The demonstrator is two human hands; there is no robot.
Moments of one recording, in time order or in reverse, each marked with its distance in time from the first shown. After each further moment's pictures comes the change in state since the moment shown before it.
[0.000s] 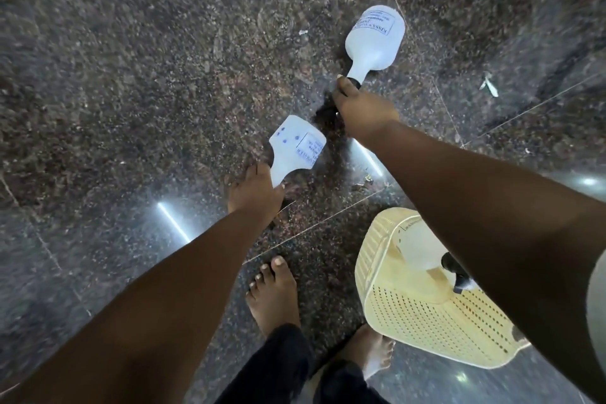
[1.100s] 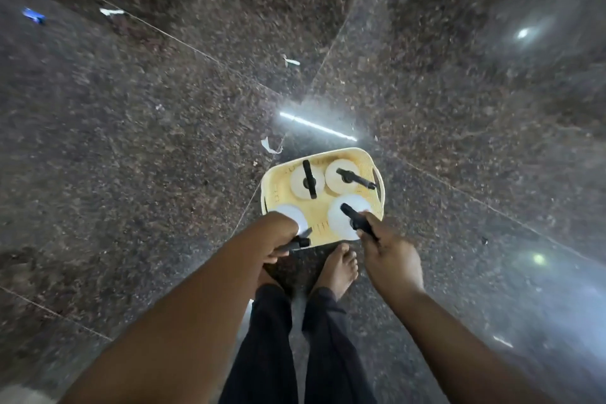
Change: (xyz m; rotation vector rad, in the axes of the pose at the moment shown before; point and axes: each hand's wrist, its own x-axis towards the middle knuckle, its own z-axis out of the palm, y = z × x) left_hand -0.244 0.221 -0.048 0.070 -0.683 -0.275; right_hand -0.473 0.011 0.040 1.180 0.252 0.890
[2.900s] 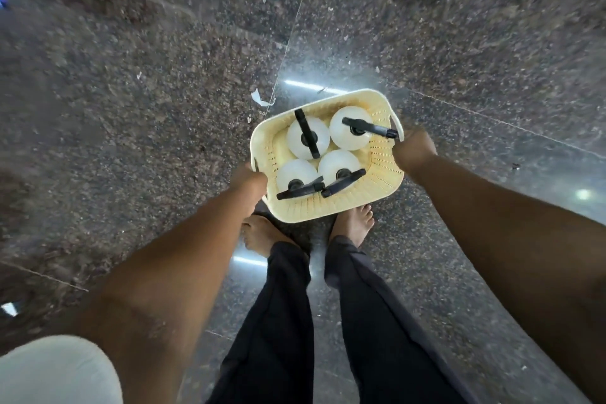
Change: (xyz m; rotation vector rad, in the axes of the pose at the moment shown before) left_hand 0.297 -0.075 0.073 -0.379 0.177 0.373; right_hand 0.098 0.068 0.016 0.194 0.002 0.483
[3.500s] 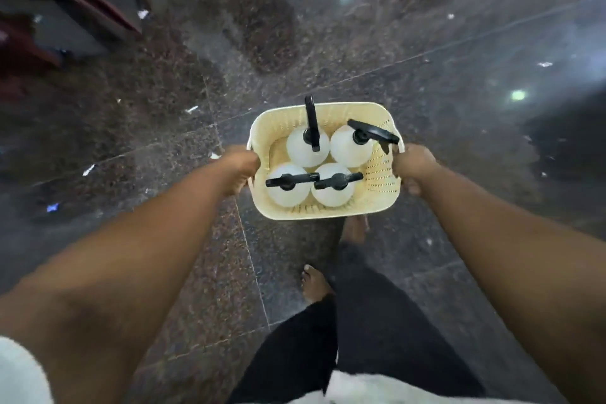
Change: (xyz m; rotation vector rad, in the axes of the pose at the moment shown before) left_hand -0.561 0.106 -0.056 0.674 -0.095 0.487; right_hand -0.422 0.252 -0.080 0.491 0.203 0.162
